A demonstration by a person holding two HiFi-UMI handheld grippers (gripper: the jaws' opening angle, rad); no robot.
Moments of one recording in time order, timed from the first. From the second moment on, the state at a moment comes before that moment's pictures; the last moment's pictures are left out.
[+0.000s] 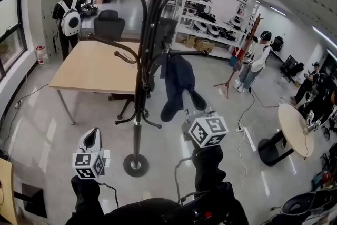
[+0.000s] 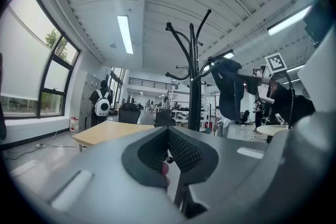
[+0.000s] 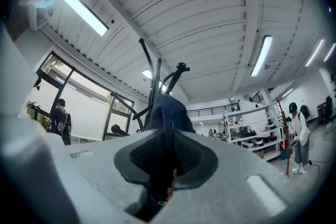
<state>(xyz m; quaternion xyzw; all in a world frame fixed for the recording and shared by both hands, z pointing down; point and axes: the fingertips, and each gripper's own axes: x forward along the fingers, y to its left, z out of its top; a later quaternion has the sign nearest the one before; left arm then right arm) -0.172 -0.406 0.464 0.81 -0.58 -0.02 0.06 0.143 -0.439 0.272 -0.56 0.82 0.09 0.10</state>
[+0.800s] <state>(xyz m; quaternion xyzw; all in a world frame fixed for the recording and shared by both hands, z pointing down) -0.152 -0.395 0.464 0.82 -0.56 -0.02 0.06 0.175 -0.408 0.250 -0.58 0.80 0.11 0.11</state>
